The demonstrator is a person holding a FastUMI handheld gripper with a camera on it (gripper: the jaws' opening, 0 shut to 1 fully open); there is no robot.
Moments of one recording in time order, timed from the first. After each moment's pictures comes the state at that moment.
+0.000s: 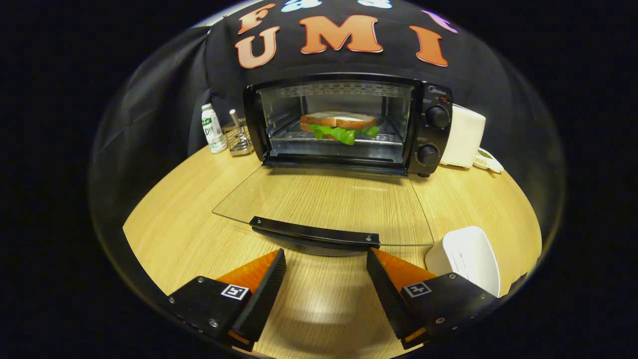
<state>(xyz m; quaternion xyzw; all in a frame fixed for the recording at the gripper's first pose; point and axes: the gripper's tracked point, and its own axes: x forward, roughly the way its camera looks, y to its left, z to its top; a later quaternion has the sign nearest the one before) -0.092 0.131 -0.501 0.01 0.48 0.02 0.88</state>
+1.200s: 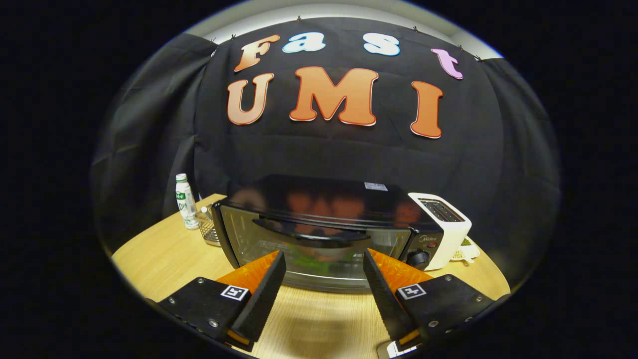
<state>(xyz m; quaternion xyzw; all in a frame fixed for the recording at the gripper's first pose) 0.091 0.099 -0.382 -0.03 0.28 -0.03 0.96</state>
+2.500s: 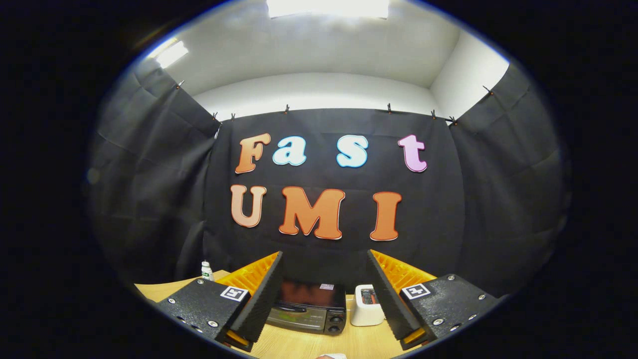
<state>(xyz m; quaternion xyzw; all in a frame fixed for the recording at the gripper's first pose) 0.004 0.022 -0.057 -0.03 0.04 -0.03 1.00</state>
